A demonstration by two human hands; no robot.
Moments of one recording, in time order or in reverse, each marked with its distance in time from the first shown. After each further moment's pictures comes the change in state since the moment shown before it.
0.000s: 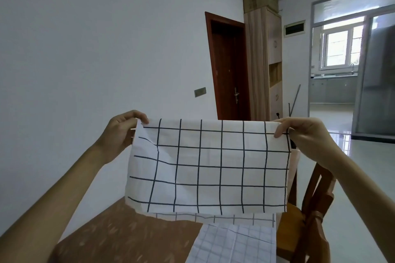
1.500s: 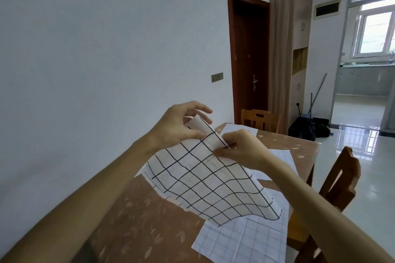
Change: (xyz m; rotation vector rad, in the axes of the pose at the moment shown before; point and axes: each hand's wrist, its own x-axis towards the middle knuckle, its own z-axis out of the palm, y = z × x) left_hand -0.008 -0.011 0.064 0.463 -0.243 0.219; right_hand 0.022 0.009 0.159 -0.248 -0.373 0.002
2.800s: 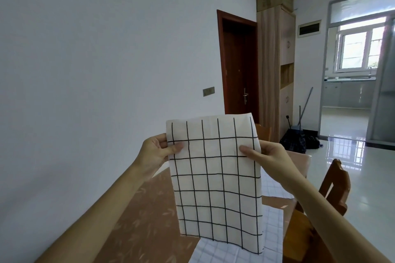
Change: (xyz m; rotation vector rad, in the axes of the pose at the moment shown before) left_hand -0.002 -0.059 0.014 -0.714 0.252 -0.275; right_hand -0.037 0.022 -0.051 0.593 0.286 0.236
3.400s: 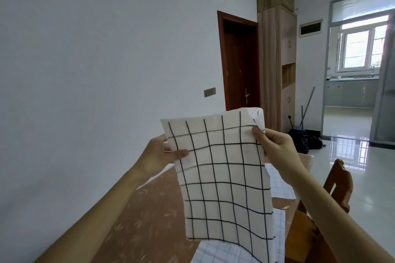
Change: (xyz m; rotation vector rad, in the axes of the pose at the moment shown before) left_hand -0.008 0.010 0.004 0.344 -0.035 0.035; right_hand 0.010 -0.011 -0.005 0.087 0.177 -0.078
